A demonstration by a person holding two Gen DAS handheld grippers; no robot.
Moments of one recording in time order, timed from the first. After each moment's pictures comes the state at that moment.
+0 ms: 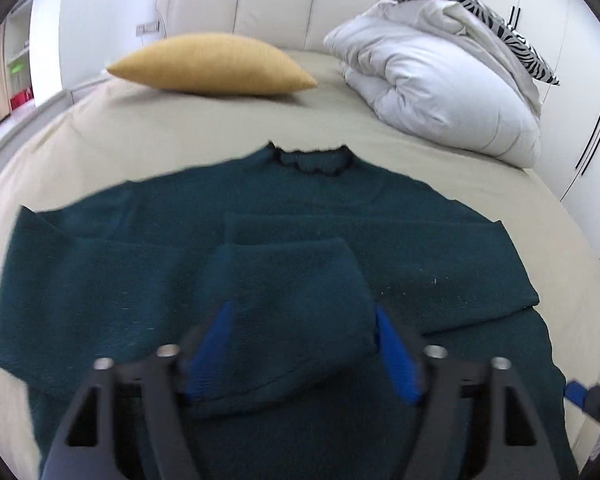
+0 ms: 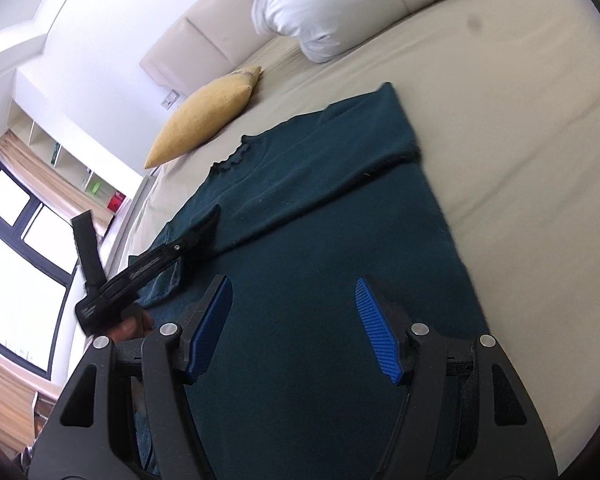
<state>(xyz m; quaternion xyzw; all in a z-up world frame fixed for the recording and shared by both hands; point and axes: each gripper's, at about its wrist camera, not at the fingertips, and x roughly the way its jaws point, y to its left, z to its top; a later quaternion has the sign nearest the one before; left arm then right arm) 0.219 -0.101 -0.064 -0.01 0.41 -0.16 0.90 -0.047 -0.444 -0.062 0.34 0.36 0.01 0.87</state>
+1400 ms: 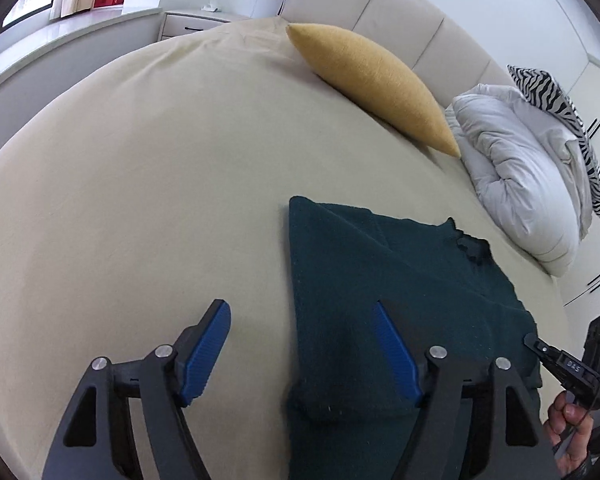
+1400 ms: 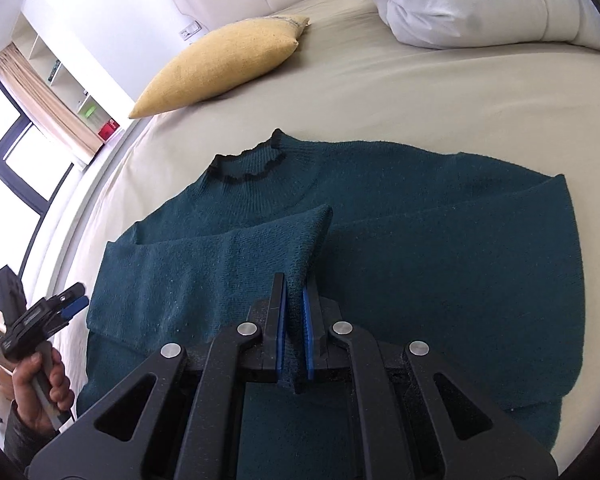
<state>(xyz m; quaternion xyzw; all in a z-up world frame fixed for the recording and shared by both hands) 0.285 0.110 -0.080 -0.18 0.45 -0.07 0.87 0.169 -0.419 -0.067 0.23 0.44 0.06 0.87</state>
